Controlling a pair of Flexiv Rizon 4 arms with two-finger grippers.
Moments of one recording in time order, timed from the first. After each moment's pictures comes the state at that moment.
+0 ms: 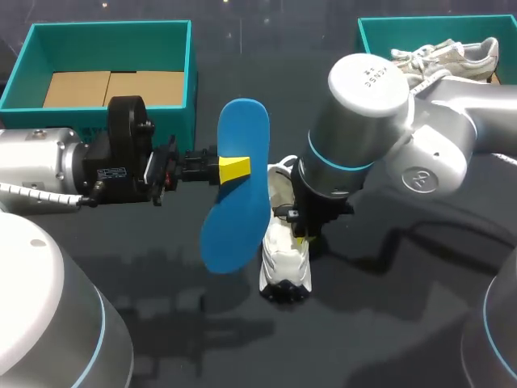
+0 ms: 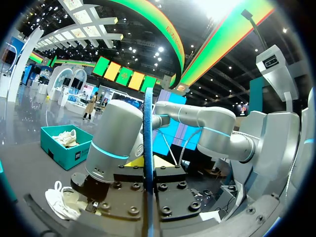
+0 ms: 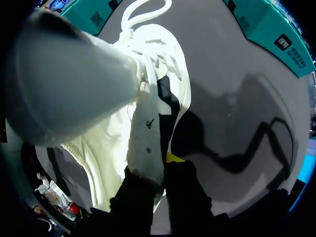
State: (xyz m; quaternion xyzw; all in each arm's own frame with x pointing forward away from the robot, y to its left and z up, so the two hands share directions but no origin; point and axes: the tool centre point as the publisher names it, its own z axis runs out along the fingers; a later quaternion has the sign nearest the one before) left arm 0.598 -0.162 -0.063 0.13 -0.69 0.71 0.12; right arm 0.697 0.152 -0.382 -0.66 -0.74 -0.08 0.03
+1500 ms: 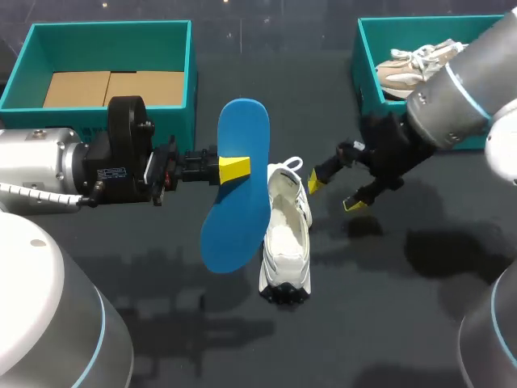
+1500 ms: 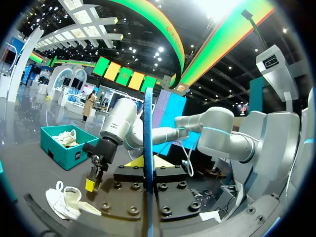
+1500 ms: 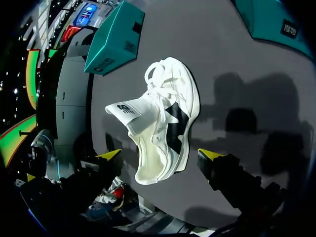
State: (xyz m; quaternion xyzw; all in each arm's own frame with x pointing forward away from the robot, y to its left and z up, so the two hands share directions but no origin) left arm 0.598 -0.162 -0.063 0.13 -0.69 0.71 0.12; right arm 0.714 0.109 -0.276 -0.63 -0.69 -0.24 0.26
